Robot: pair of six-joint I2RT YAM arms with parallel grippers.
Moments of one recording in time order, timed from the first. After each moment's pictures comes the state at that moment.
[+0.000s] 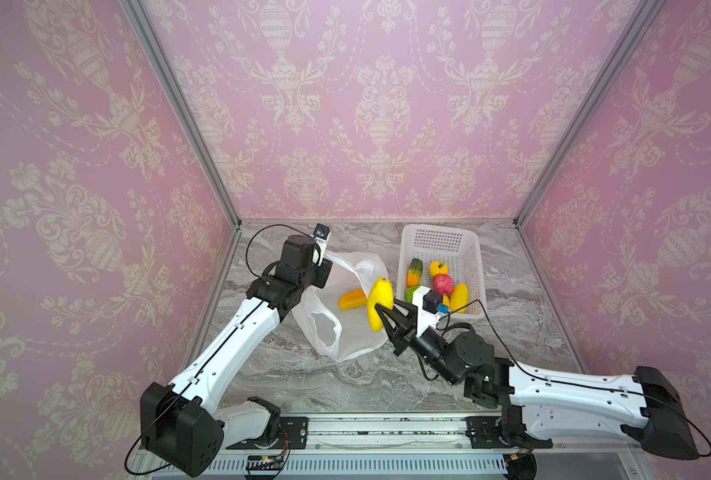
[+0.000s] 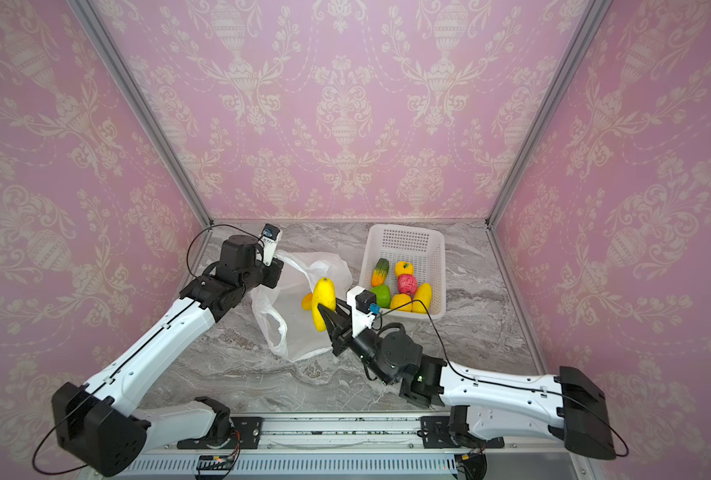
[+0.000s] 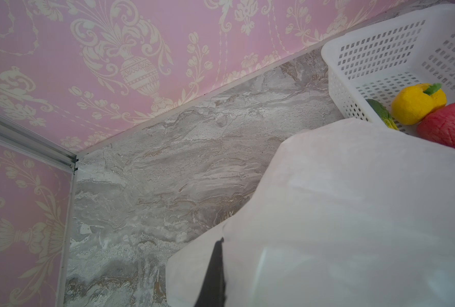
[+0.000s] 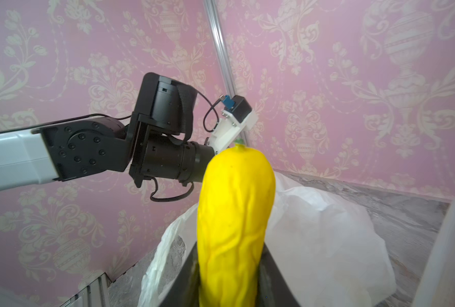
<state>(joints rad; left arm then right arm) -0.38 1.25 1.12 -0.46 -0.15 0.12 1.22 0.97 0.61 0.56 0.55 0.20</state>
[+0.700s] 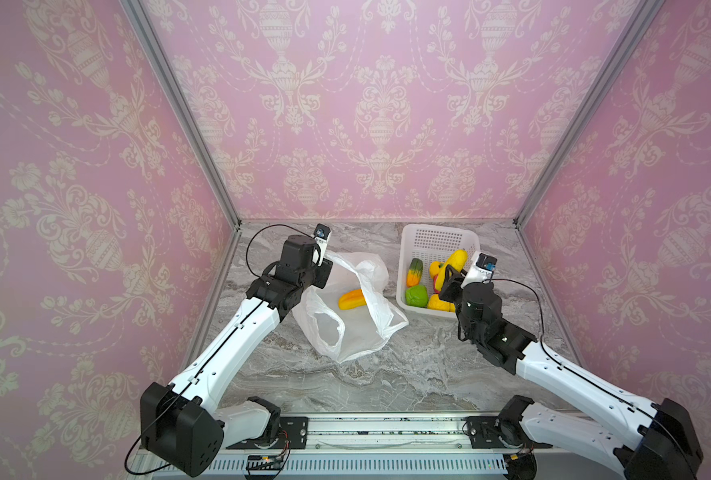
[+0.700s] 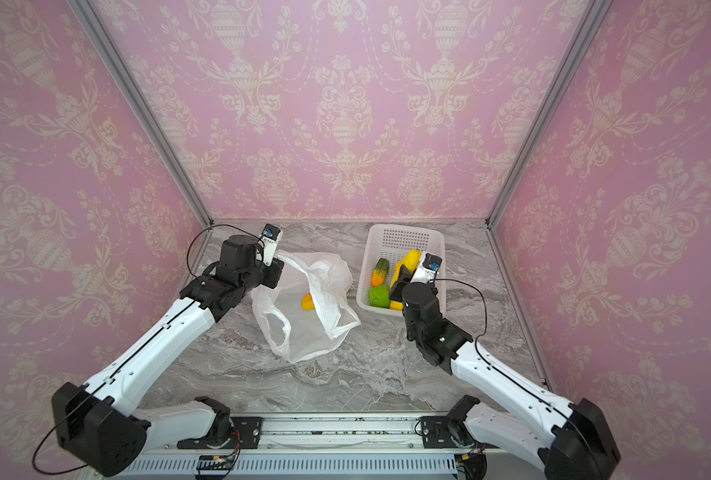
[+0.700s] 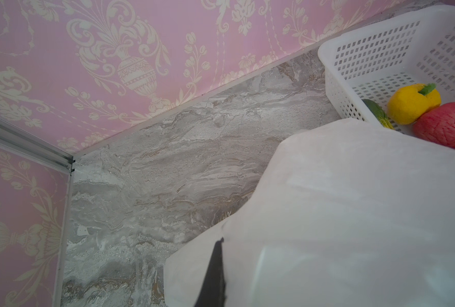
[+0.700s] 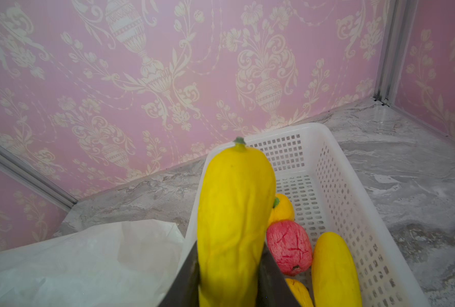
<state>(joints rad) -0.38 1.25 1.12 -0.46 -0.14 0.12 0.61 1.10 0.74 0.07 0.61 0.53</state>
